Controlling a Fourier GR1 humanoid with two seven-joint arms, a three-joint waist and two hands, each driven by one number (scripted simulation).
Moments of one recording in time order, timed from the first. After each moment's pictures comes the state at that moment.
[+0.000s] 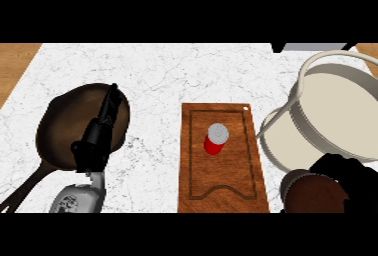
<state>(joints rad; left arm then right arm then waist) -0.14 0.02 -0.09 -1.58 -0.18 0.16 0.06 -0.18 0.00 0.43 -2.49 1.48 0.93 0.80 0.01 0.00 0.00</state>
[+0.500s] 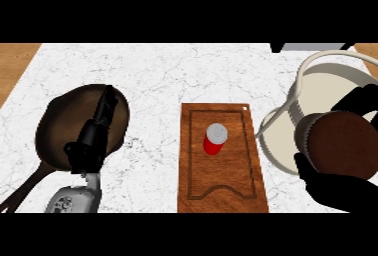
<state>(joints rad) -0.13 0.03 -0.06 -1.58 -0.16 0.15 0.05 -0.55 -0.01 0.02 -2.34 1.25 1.00 0.74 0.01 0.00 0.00</state>
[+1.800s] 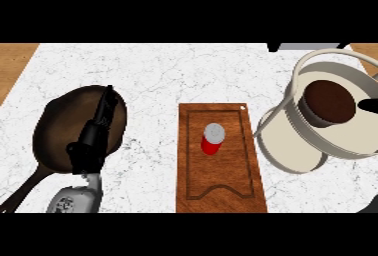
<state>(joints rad) -0.13 0.03 -0.06 -1.57 -0.17 0.16 0.05 -0.77 -0.06 -0.65 -2.02 0.84 0.75 0.70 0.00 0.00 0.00</state>
